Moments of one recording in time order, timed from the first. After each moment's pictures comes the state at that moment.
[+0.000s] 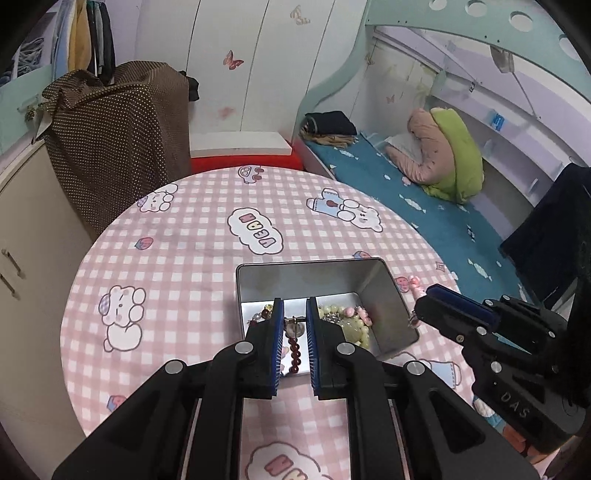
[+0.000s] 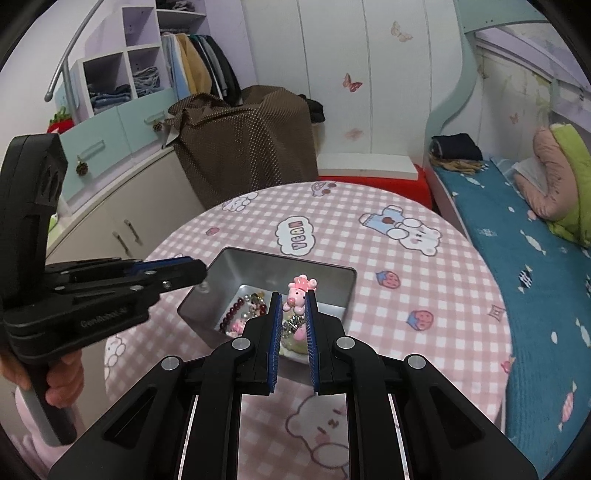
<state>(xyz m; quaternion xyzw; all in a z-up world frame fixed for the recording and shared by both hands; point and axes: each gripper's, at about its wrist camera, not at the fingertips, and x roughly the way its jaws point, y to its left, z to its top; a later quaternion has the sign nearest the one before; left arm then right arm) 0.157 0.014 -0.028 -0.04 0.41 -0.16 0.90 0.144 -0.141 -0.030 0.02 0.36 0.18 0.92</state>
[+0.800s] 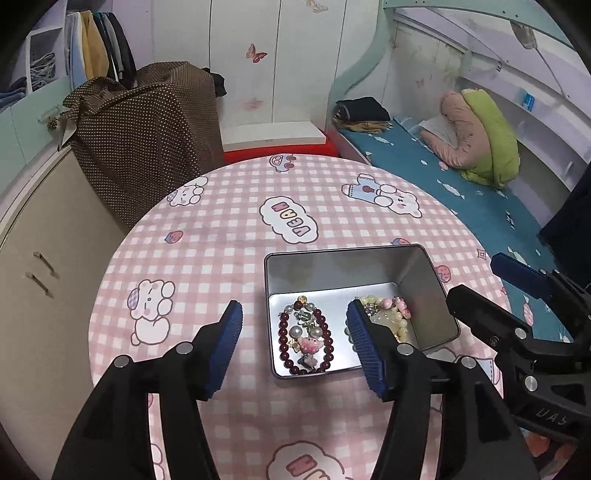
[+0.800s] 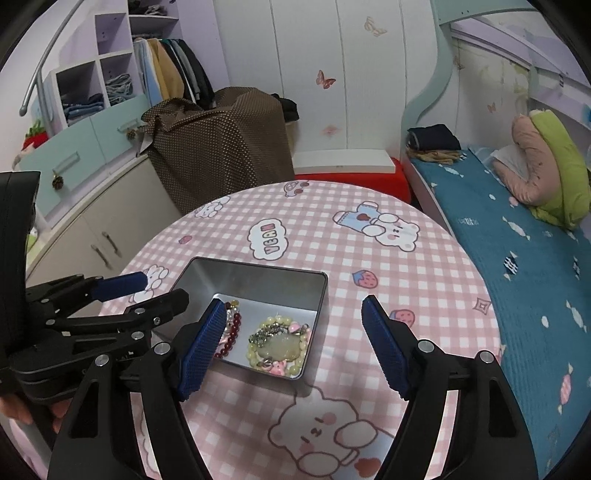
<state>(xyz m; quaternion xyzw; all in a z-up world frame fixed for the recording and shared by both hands) 0.160 0.006 -0.037 0.01 0.42 -0.08 0.90 0.154 -0.153 -0.031 0.03 0.37 0.13 0.92</state>
